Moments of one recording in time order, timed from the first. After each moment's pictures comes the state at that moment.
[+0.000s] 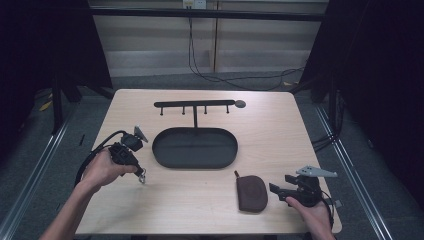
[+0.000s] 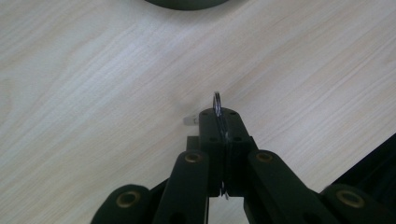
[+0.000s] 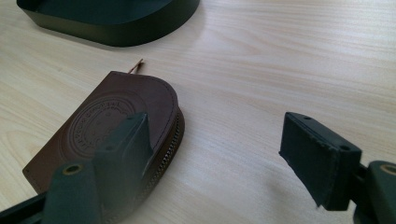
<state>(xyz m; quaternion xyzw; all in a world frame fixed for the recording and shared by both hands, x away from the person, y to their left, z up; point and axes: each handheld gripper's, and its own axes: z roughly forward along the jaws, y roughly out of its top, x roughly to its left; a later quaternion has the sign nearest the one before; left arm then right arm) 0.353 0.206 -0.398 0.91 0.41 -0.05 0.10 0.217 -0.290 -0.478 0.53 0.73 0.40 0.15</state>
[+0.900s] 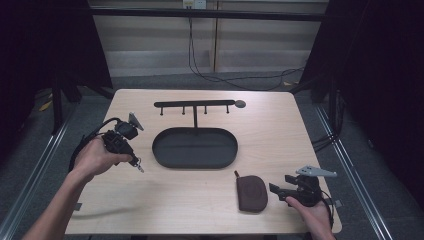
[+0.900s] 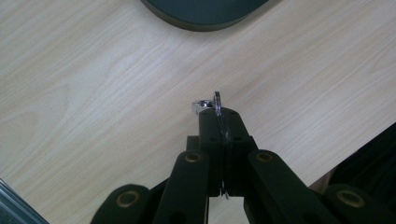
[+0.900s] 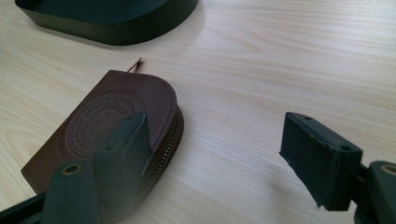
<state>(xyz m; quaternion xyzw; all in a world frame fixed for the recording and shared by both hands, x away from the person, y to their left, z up) 0.362 0.207 -0.359 0.91 0.41 -0.03 0.09 0.218 -0.291 -0.479 0.53 0.73 0.40 0.15</state>
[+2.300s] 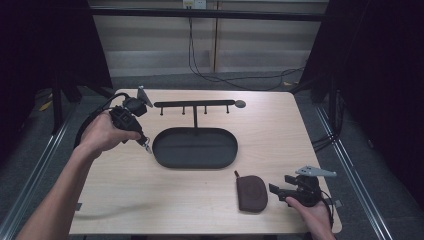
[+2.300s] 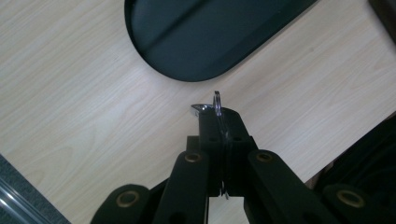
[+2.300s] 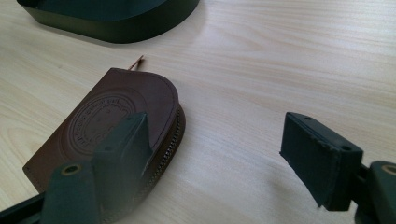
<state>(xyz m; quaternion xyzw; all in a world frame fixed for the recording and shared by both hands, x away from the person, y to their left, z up) 0.385 0.176 -0.305 0.91 0.39 -0.01 0.11 0.218 -0.290 -0.479 0.53 0.73 0.40 0.14</state>
